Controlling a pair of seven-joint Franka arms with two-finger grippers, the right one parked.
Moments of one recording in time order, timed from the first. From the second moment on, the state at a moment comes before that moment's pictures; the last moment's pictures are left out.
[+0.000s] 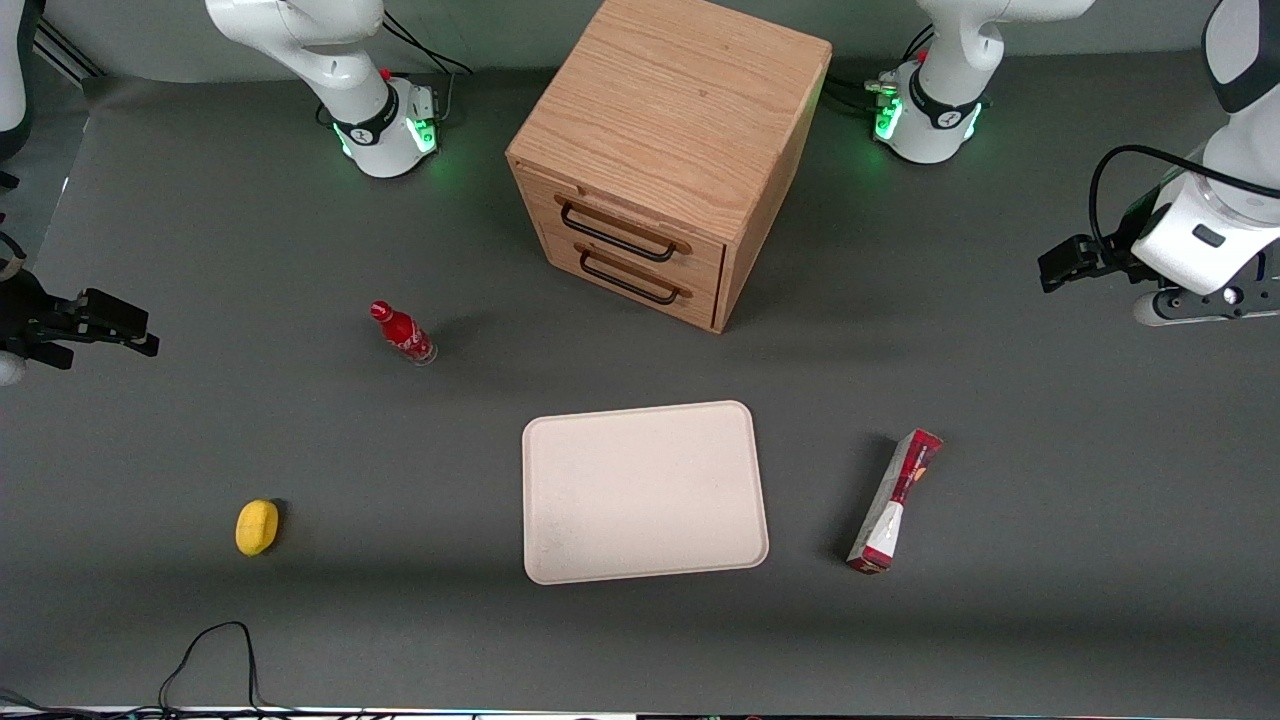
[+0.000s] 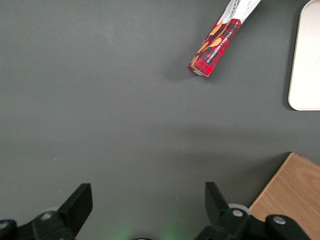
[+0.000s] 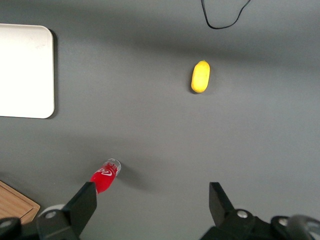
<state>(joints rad) -0.15 -0.06 0.06 -1.78 0.02 1.63 -0.17</state>
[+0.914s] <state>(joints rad) -0.17 0.00 0.05 -1.70 0.02 1.60 -0.18</state>
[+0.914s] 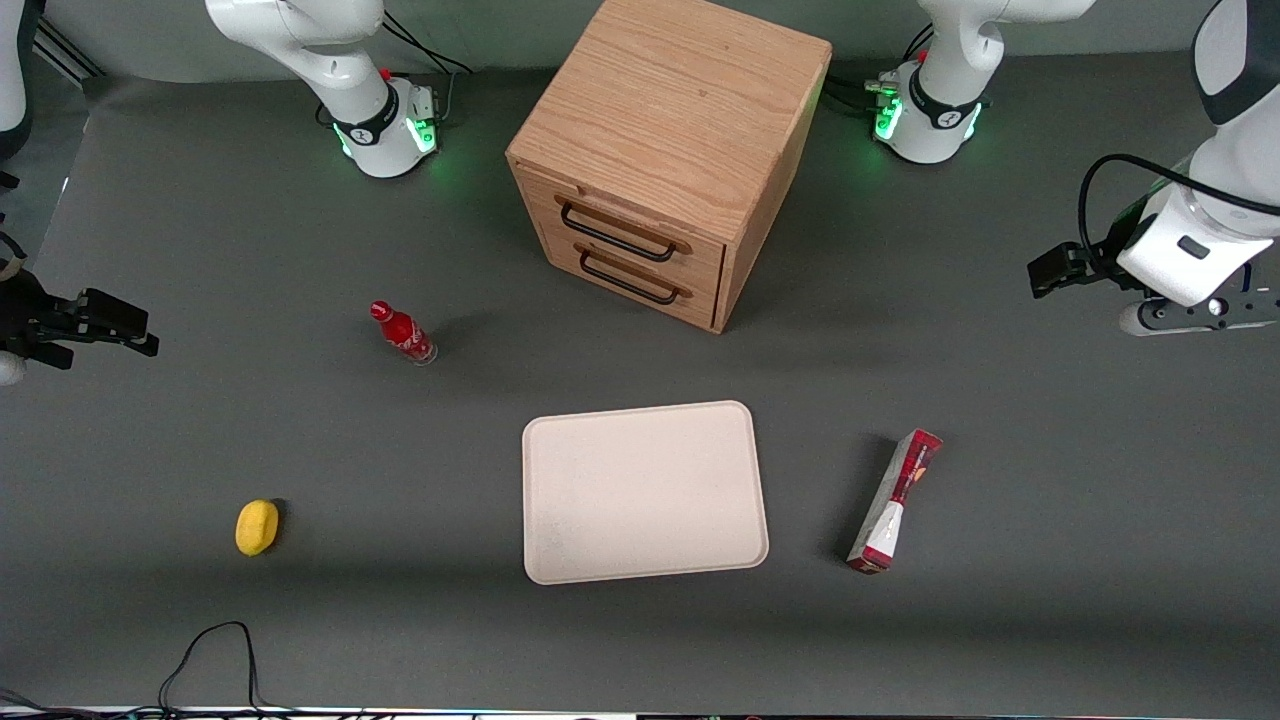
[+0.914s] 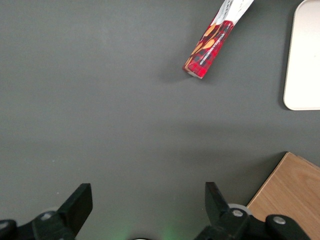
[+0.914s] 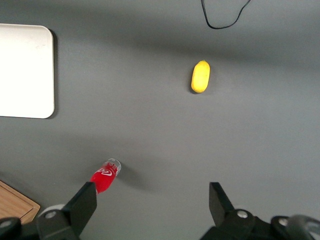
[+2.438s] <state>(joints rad) -0.15 0.54 -0.10 -1.43 0.02 1.95 0.28</state>
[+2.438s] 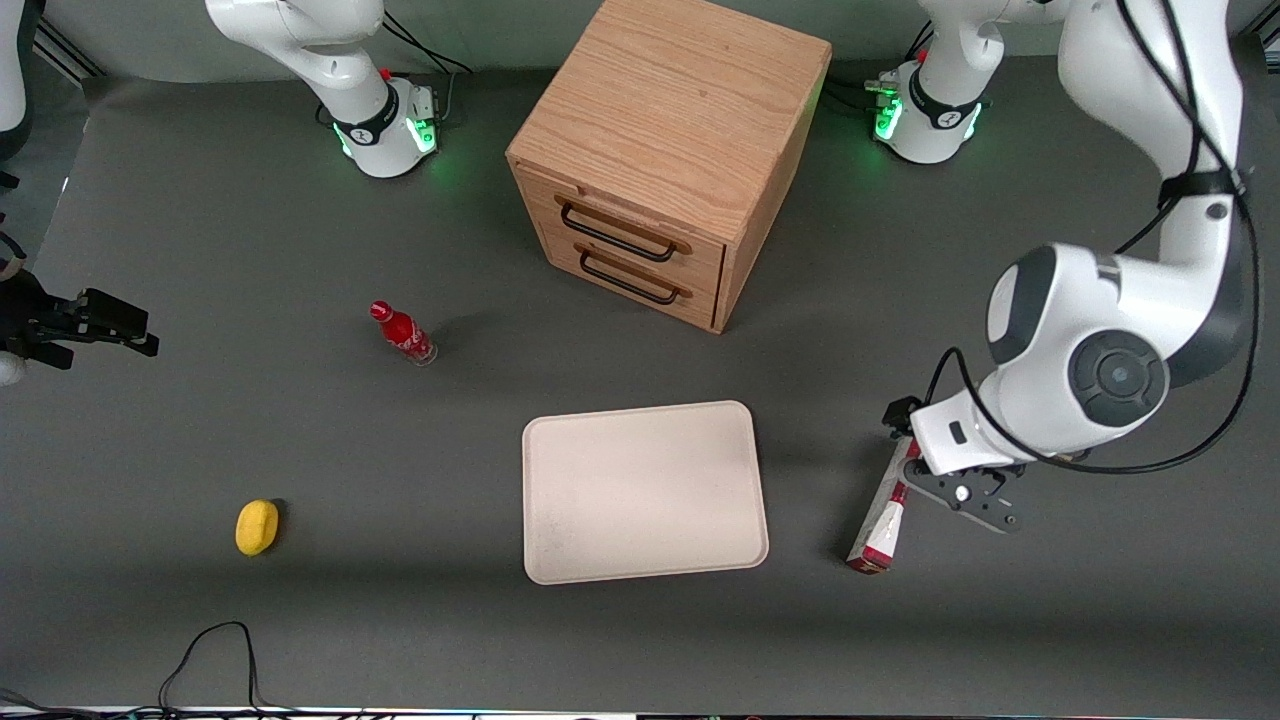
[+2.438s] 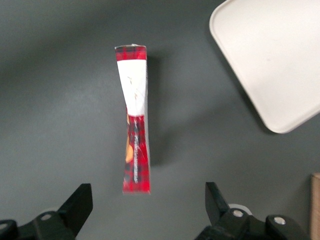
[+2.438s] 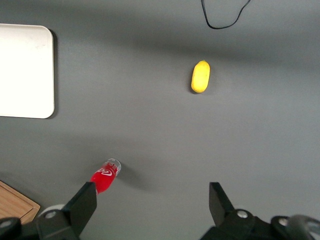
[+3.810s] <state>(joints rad) -0.14 0.76 -0.10 -1.45 0.02 2.25 0.31</state>
